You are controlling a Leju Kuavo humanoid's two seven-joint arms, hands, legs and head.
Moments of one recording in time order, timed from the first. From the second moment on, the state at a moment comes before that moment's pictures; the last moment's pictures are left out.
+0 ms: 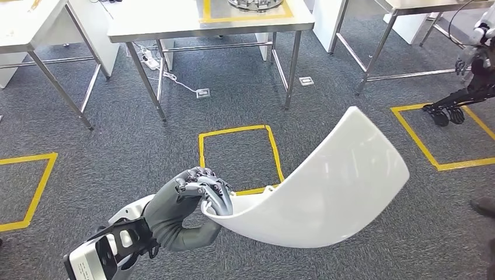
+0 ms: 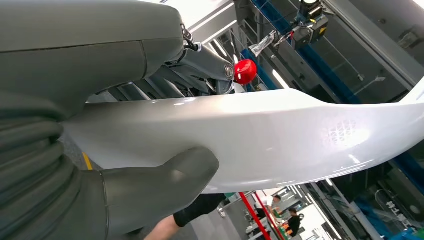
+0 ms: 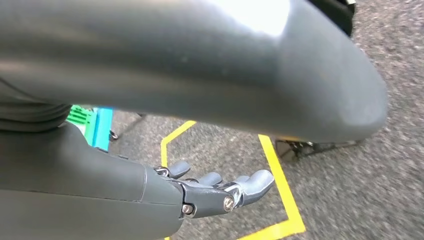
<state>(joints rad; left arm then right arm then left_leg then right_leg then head) -0.31 0.09 -0.63 -1.81 -0.05 -0.23 -0.55 -0.08 0.07 -1.29 -0.20 0.96 0.16 0.02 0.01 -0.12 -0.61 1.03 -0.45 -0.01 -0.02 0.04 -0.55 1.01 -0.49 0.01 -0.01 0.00</state>
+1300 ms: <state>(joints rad) -0.31 0.08 -0.64 -1.82 -0.08 -0.23 -0.53 -0.08 0.07 -1.29 -0.20 0.97 0.16 -0.02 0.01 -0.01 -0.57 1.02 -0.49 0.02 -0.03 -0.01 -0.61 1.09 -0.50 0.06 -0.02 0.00</state>
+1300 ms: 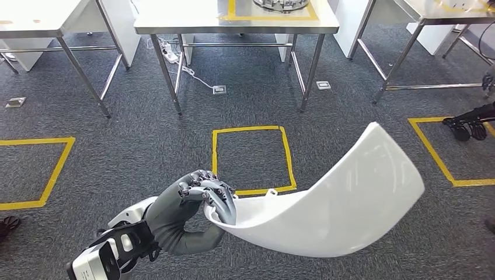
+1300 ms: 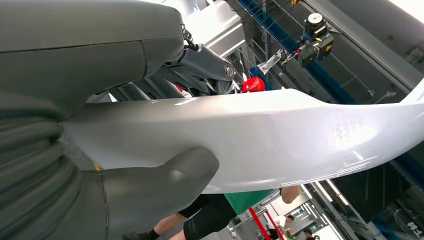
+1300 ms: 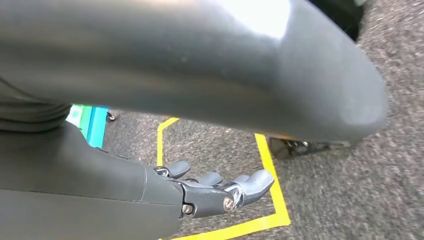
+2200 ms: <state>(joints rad) -0.30 0.09 -0.64 -1.82 -0.09 -0.23 -0.55 -0.08 0.07 -1.29 -0.20 0.97 0.16 -0.03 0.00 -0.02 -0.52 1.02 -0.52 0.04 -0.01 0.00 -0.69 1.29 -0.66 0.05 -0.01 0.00</state>
